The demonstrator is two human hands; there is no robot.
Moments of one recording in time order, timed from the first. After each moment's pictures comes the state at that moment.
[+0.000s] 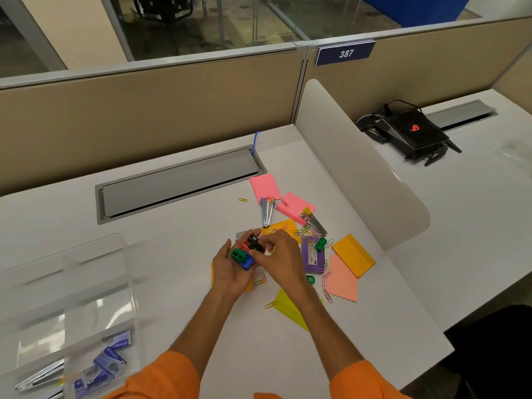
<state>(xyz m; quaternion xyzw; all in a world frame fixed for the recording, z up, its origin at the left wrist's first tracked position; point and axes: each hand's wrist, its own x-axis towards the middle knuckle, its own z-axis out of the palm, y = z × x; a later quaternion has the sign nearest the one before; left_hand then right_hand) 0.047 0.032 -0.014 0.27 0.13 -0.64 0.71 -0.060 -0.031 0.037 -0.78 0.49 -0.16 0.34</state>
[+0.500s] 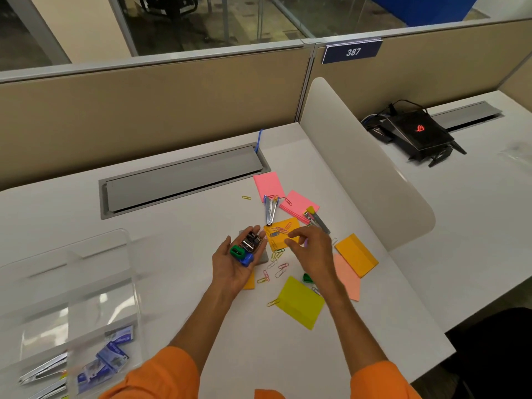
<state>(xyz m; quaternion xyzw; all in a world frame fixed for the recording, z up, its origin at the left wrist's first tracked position) 0.053 0.034 -0.010 0.22 0.15 -0.64 0.72 -0.104 -0.063 0.036 -0.75 0.53 -0.21 0.33</state>
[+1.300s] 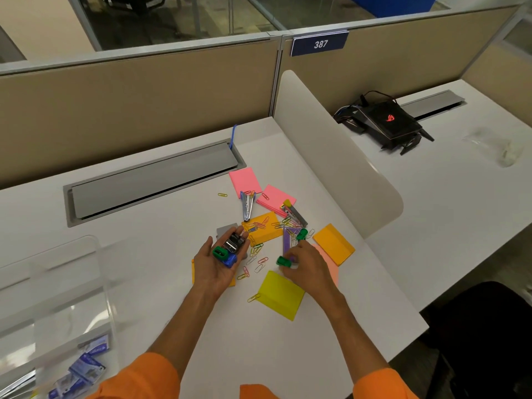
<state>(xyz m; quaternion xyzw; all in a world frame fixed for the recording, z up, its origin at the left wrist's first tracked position) 0.043 0.033 -0.019 0.25 0.17 -0.65 0.70 -0.162 -0.047 0.017 -0.80 0.52 -0.02 0.29</state>
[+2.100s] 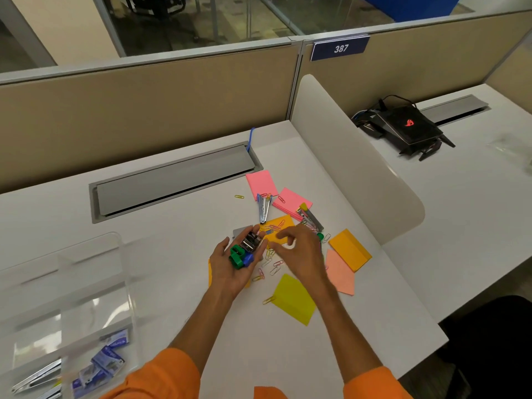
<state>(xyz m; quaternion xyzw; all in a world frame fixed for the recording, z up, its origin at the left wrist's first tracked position) 0.045 0.033 -0.014 0.23 0.15 -0.65 0.71 -0.099 -0.042 0.058 -0.76 0.52 -0.19 0.33</state>
